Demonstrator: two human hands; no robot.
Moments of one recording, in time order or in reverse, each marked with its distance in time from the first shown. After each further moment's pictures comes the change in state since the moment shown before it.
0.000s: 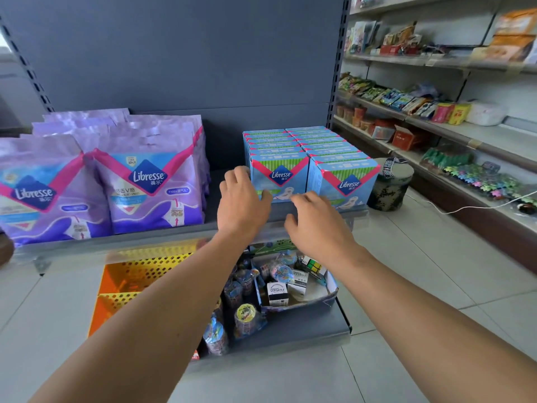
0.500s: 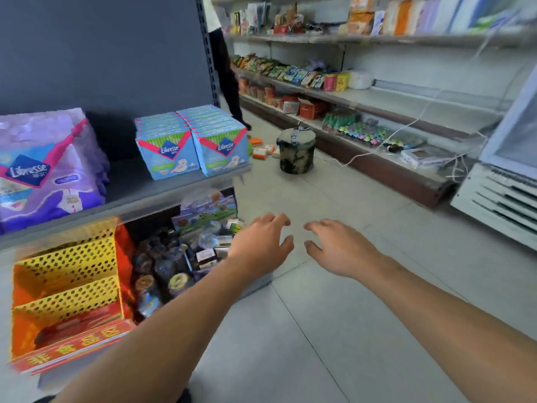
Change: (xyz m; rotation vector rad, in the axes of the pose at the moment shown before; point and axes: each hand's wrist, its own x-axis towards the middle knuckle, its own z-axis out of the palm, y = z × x) left_hand -0.214 0.135 0.041 0.167 -0.586 0.563; right_hand -0.243 0.132 -0.073 -0.070 -0.211 0.304
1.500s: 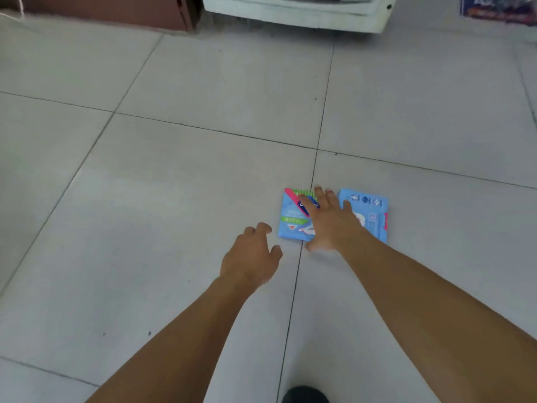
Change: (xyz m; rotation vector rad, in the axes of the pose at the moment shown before) left_hand 0.061 0.310 0.548 -0.132 -0.813 0.249; right_hand -0.223 0.522 0.326 -0.012 -0.422 0.920
